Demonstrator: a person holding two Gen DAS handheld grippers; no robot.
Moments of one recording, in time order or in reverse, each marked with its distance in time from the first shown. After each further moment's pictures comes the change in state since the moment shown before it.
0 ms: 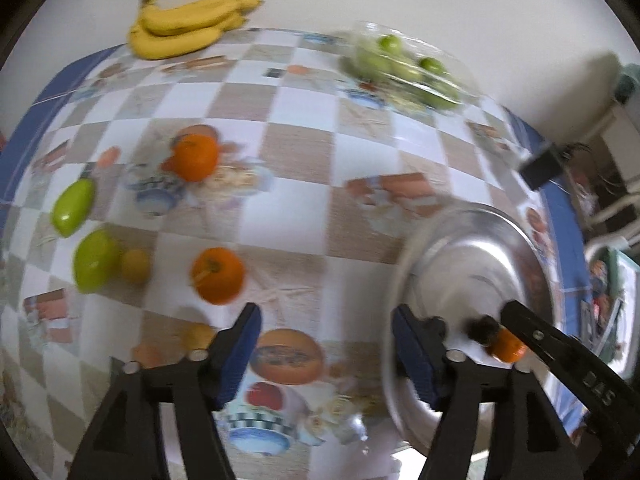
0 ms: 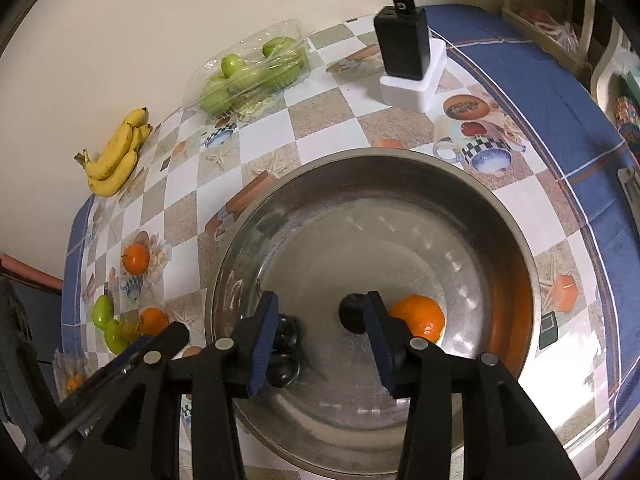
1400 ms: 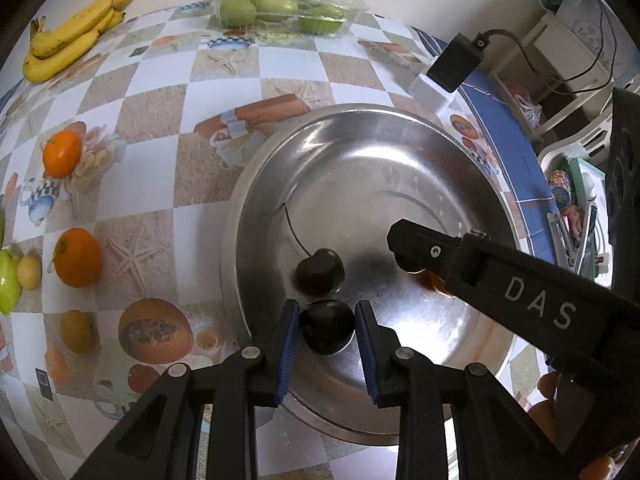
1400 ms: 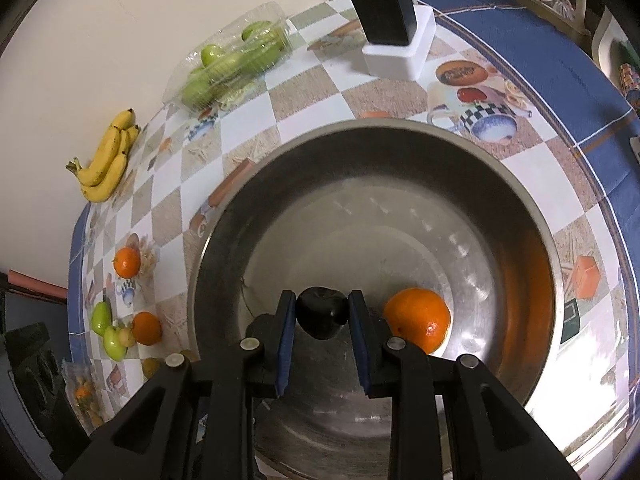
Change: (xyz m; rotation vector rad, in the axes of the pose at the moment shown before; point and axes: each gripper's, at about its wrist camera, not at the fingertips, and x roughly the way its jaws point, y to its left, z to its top) left arm 0.030 -0.075 -0.035 0.244 0.135 -0.172; right arm 0.022 -0.016 -0.003 0.073 0.054 0.036
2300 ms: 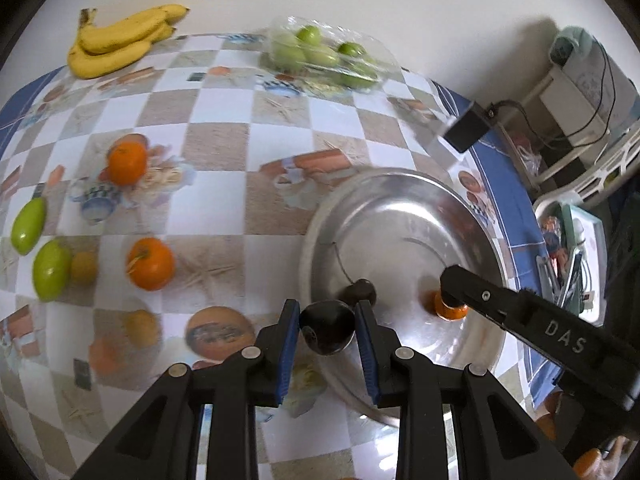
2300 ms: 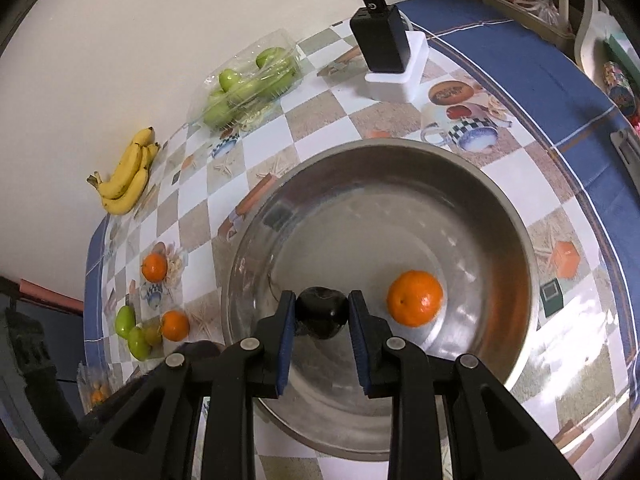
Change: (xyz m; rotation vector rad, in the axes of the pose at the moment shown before) left arm -0.049 0.032 0.001 -0.081 -0.115 -0.014; right arm -0.037 0.006 -0.012 0.018 -0.070 0.048
